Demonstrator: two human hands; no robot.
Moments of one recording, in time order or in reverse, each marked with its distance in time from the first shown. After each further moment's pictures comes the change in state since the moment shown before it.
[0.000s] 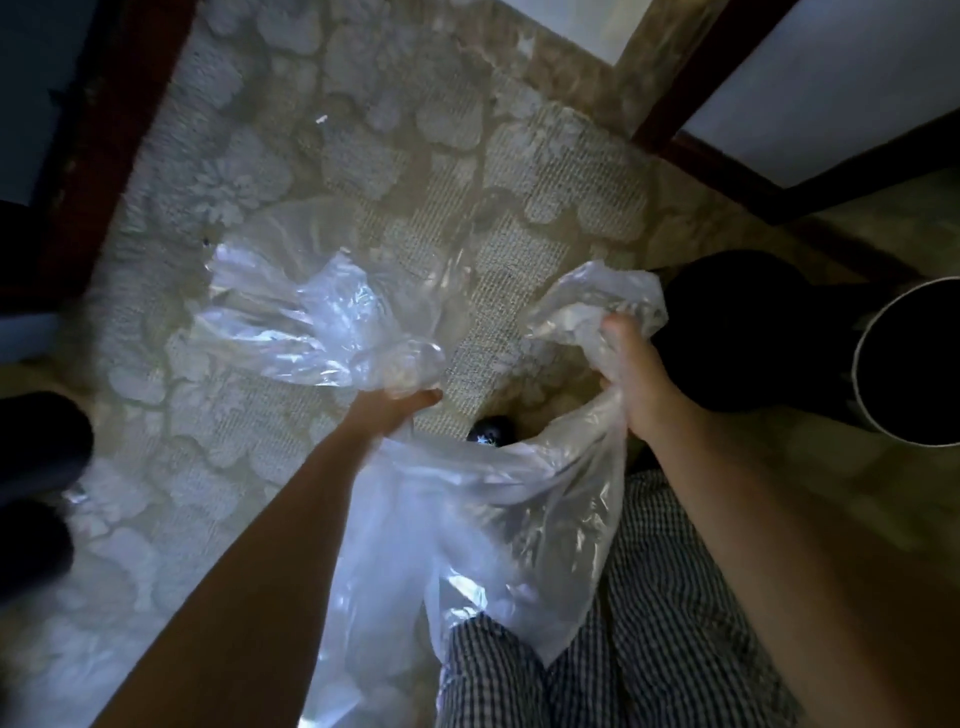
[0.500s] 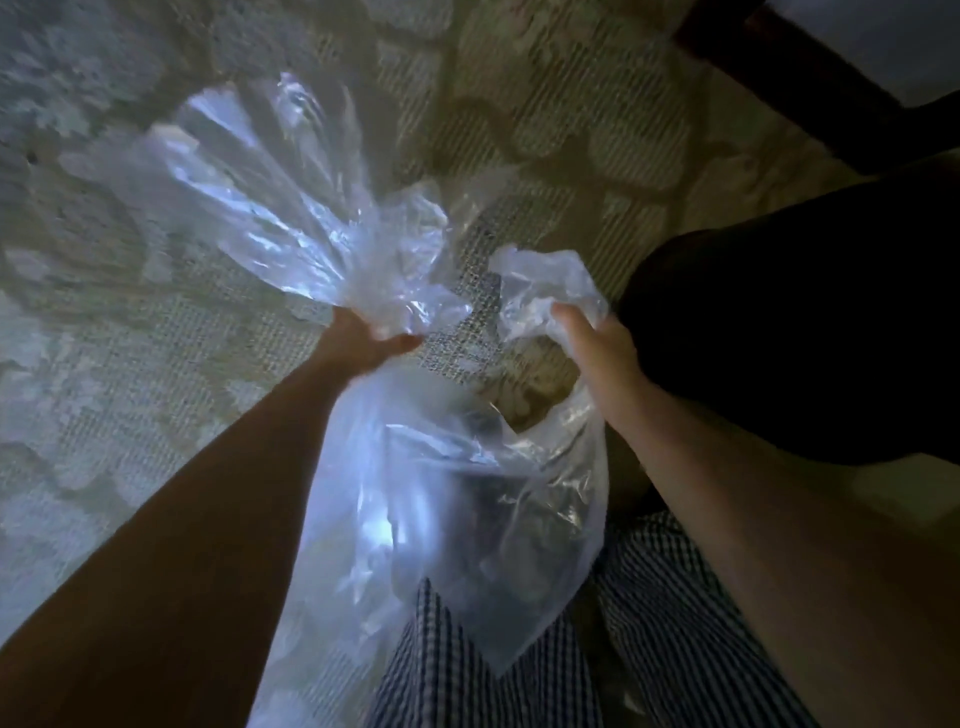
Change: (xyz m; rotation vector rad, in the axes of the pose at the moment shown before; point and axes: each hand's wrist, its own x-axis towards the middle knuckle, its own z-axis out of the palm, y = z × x) left_hand 0.226 -0.029 0.085 0.283 0.041 0.208; right_hand 0.181 0.090 0.036 -0.198 0.011 -0.148
